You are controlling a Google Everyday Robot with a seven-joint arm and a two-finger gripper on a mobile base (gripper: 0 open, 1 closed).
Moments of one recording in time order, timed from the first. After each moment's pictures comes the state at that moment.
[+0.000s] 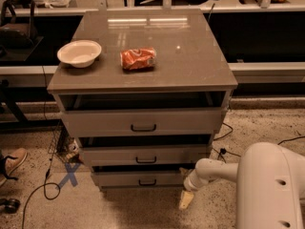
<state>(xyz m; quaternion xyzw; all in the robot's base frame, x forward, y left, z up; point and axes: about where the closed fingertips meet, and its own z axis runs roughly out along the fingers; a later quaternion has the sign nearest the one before) 0.545 -0.141 0.236 -0.66 0.72 0.12 0.18</state>
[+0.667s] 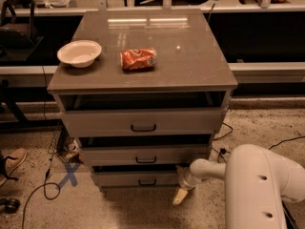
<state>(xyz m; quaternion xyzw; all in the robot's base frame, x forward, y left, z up) 0.579 -0.124 0.203 -0.64 0.74 0.11 0.20</state>
